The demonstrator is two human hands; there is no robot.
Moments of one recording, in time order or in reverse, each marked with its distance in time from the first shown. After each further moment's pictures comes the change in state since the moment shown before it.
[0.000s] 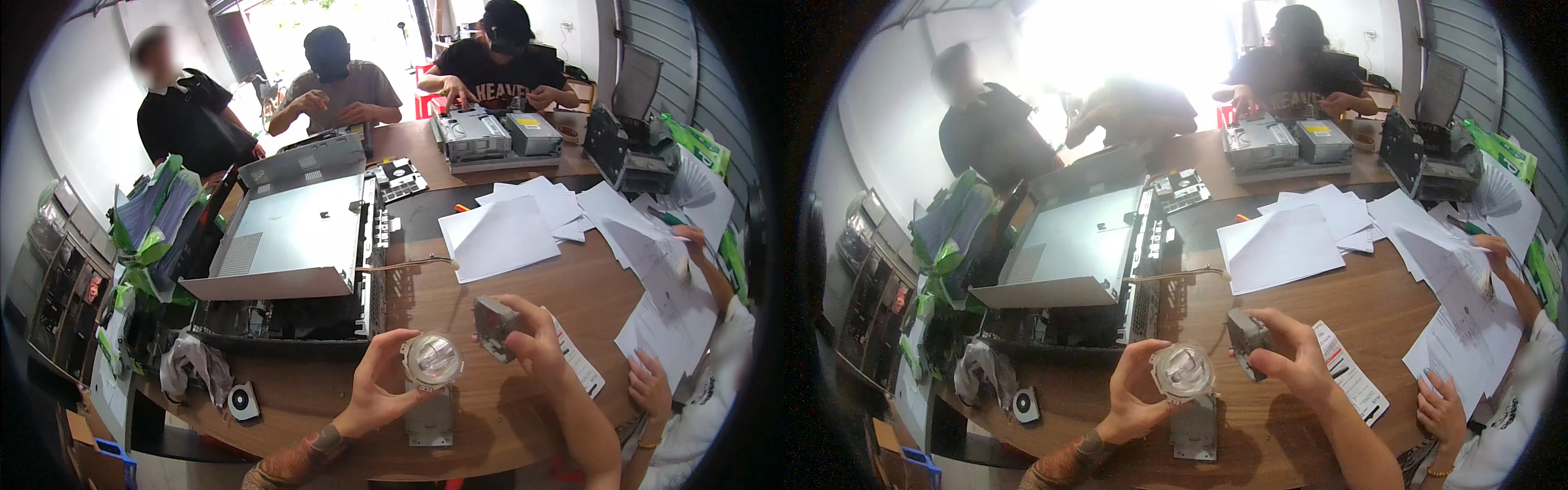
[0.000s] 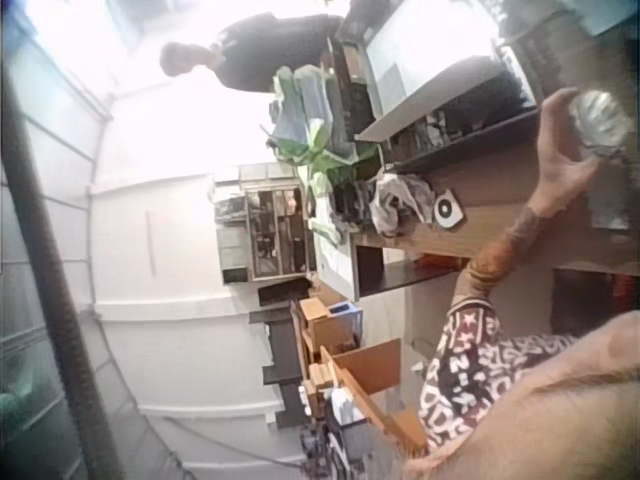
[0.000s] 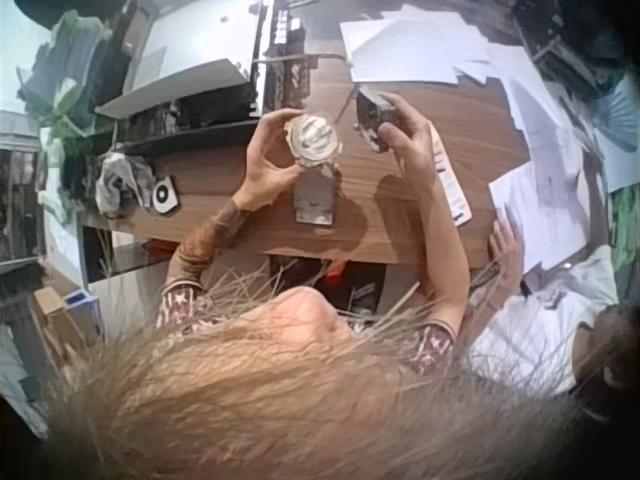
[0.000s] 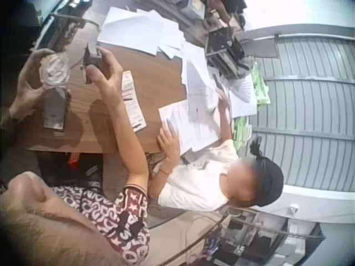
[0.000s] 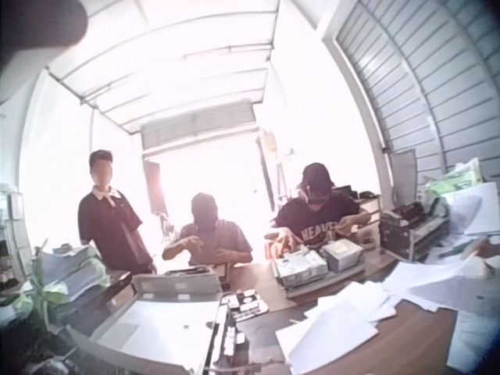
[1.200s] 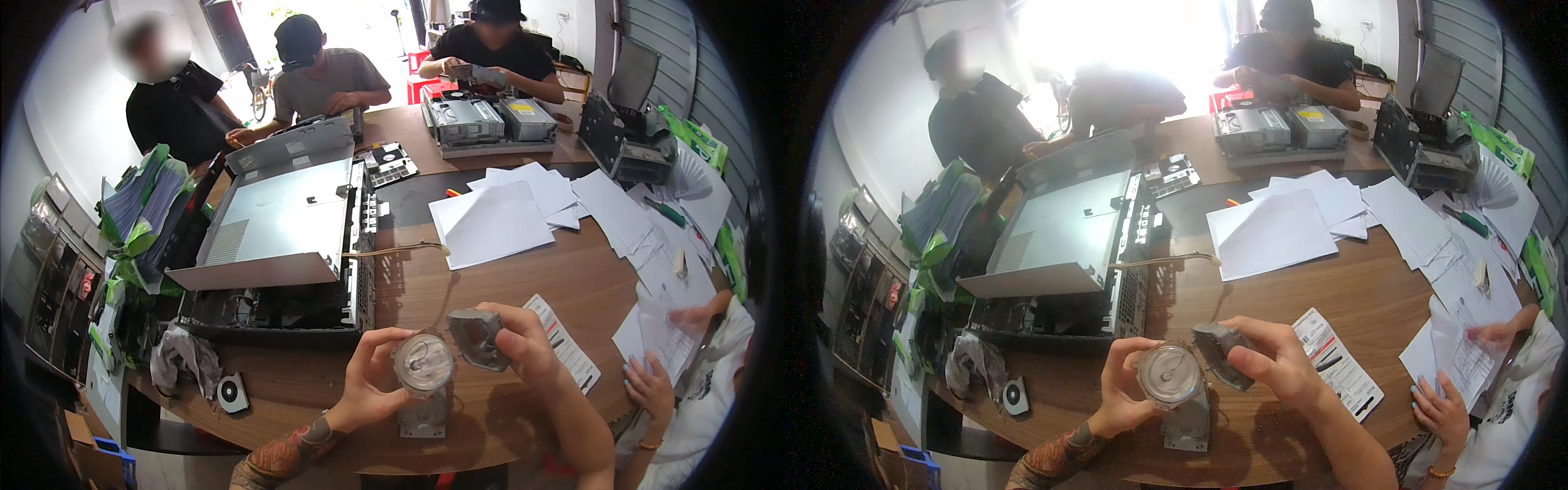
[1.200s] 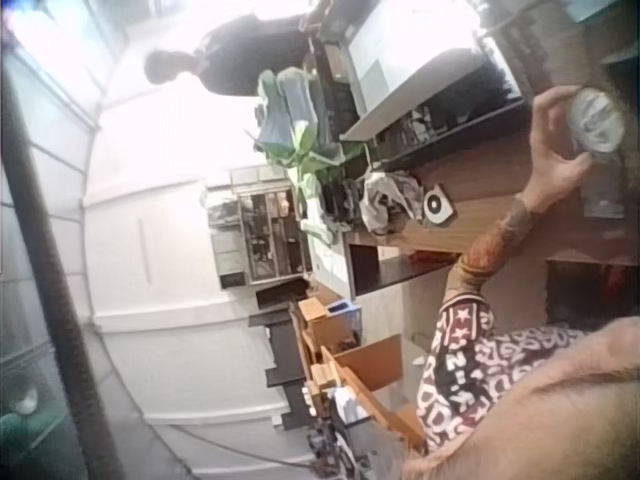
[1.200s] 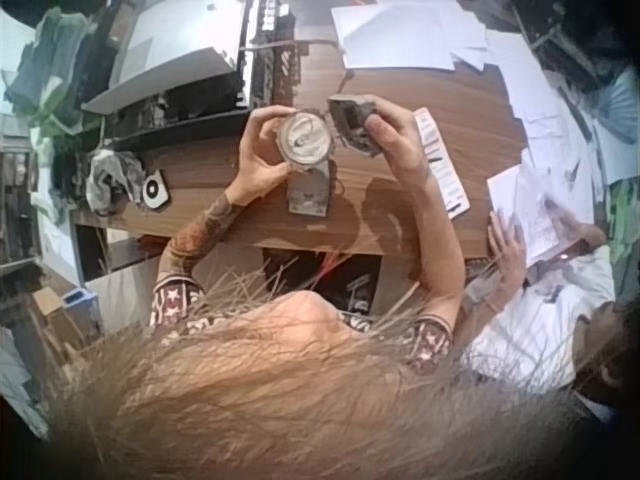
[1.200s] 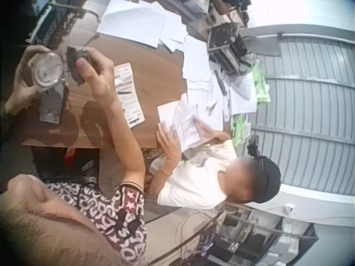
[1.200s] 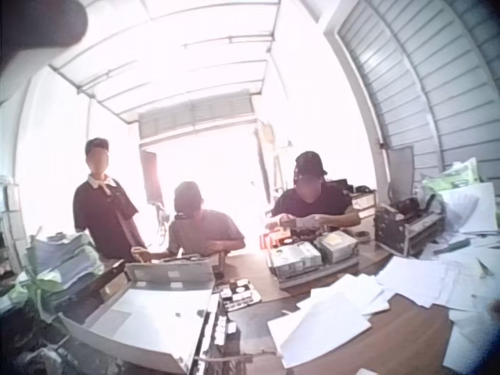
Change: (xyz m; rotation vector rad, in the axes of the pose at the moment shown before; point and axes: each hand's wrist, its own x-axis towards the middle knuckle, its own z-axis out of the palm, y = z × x) left_hand -0.006 -0.003 0.004 -0.140 -0.091 0.065; right_hand -0.011 -0.012 0.008 -0.085 -0.161 0.093
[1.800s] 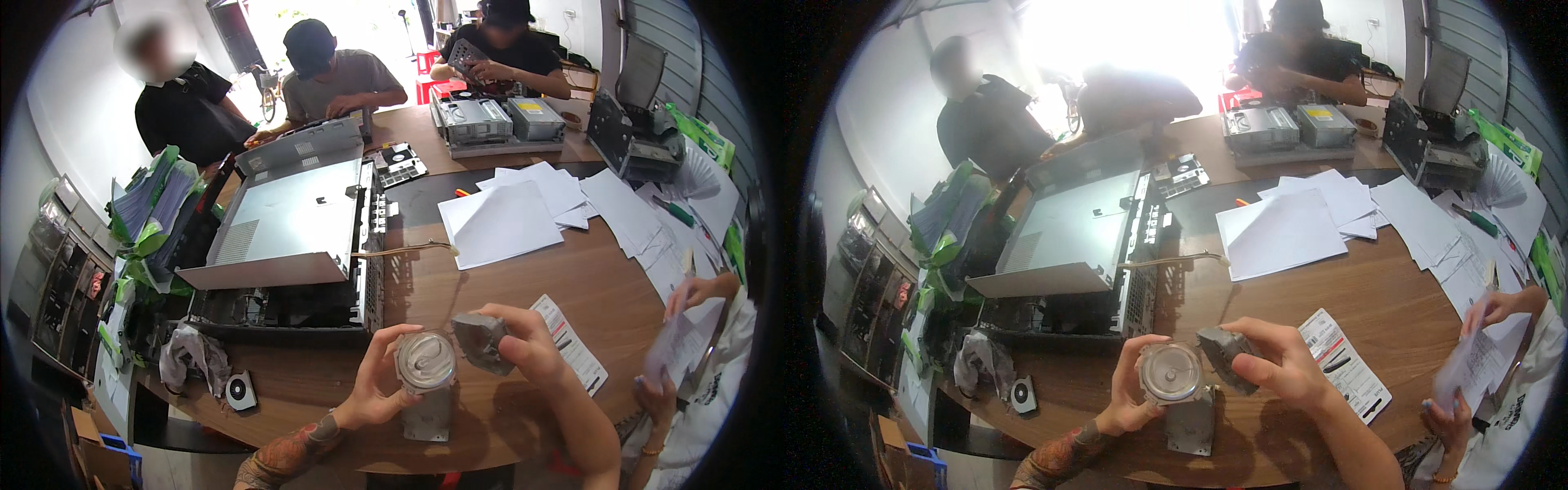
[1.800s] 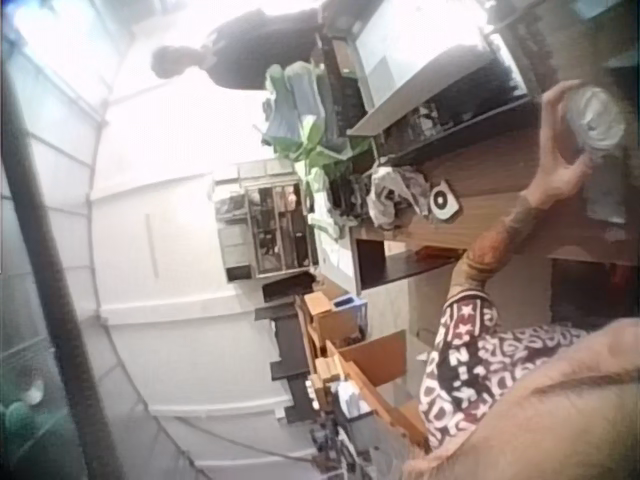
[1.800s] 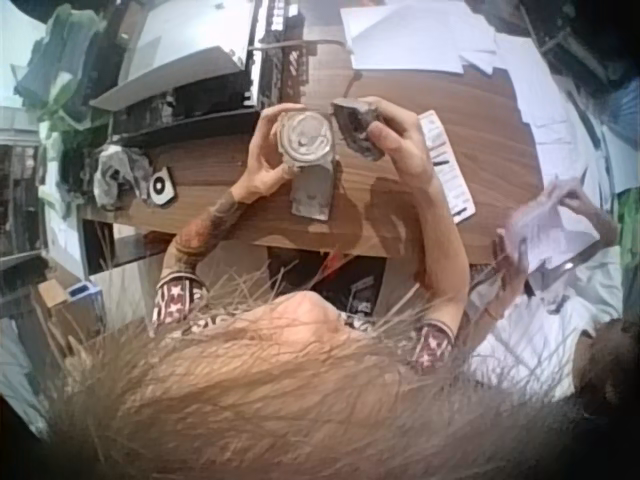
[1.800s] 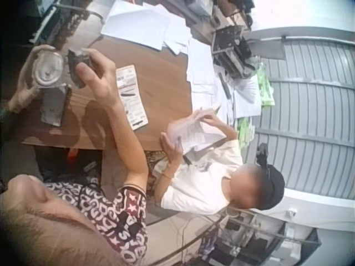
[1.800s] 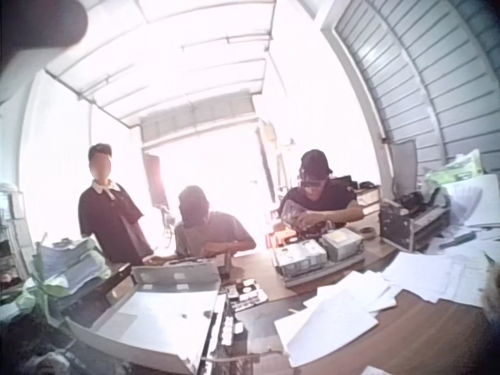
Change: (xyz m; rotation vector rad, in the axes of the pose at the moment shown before) left_hand 0.001 0.005 -0.003 -0.031 -0.061 -0.048; right_hand 0.002 0.003 -0.002 0.115 -0.055 0.013
